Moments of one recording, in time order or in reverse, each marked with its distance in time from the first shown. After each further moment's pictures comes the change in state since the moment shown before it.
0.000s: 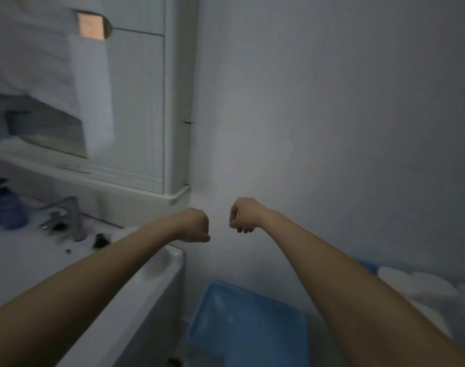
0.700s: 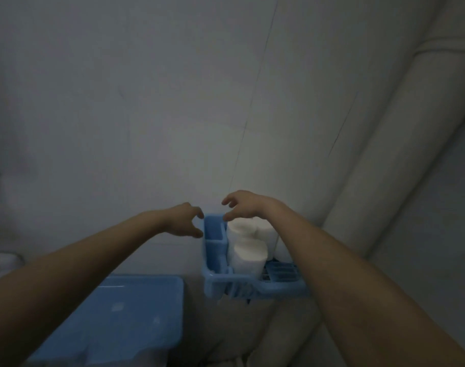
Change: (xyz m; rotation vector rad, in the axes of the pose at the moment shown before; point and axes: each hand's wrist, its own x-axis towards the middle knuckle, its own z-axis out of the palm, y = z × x) left_hand 0.064 0.292 0.066 -0.069 -0.156 0.417; right_hand -0.192 0.278 -0.049 0.121 0.065 0.387
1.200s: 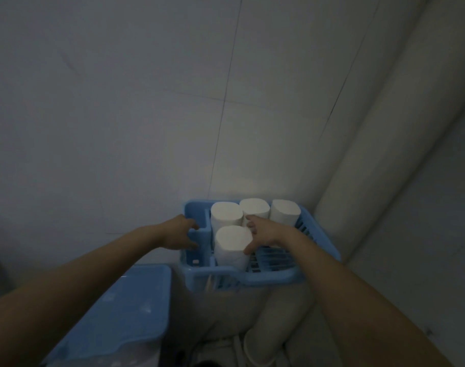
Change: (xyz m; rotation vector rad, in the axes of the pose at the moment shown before) left_hand 0.051 0.025 0.065 -0.030 -0.092 -0.033; right_hand 0.007 0.145 0.062 0.213 -0.146 0.176
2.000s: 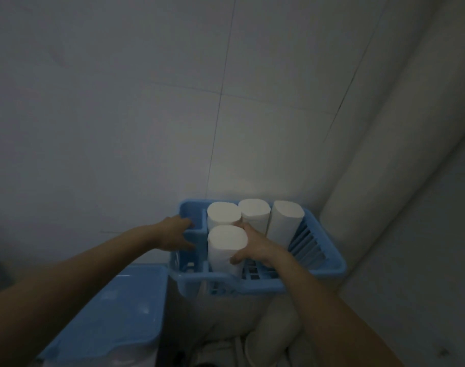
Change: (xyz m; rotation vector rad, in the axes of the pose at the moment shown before) left_hand 0.026 0.002 0.008 -0.002 0.000 -0.051; right_hand 0.032 0.026 0.037 0.337 0.078 -0.128
